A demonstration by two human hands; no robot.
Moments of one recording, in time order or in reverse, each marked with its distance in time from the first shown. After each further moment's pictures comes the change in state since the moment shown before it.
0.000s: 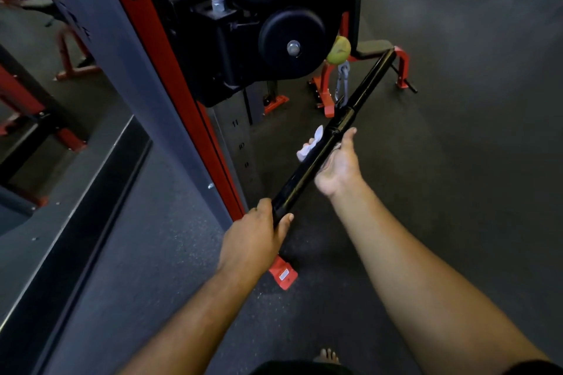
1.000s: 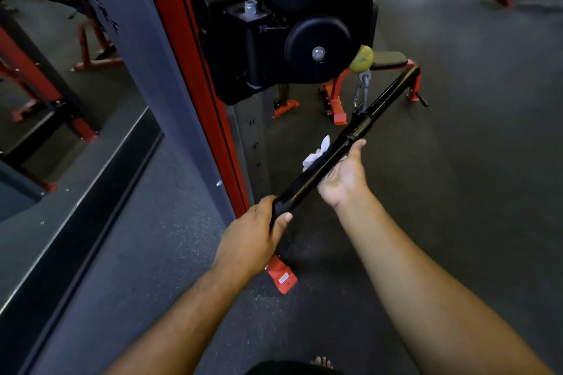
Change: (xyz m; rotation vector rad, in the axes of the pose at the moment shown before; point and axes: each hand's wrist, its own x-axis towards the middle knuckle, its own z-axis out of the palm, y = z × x) left_hand -0.008 -0.022 -0.014 -0.172 -0.022 0.042; right_hand -0.010 0.015 0.002 -0.075 0.173 0.021
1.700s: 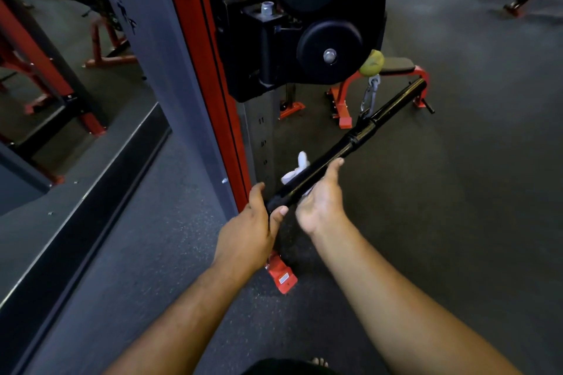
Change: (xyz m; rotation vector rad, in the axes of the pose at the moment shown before) left_hand -0.013 -0.001 -0.005 0.008 0.049 -0.136; right_hand -0.050 0.060 0.008 -0.157 -0.016 0.026
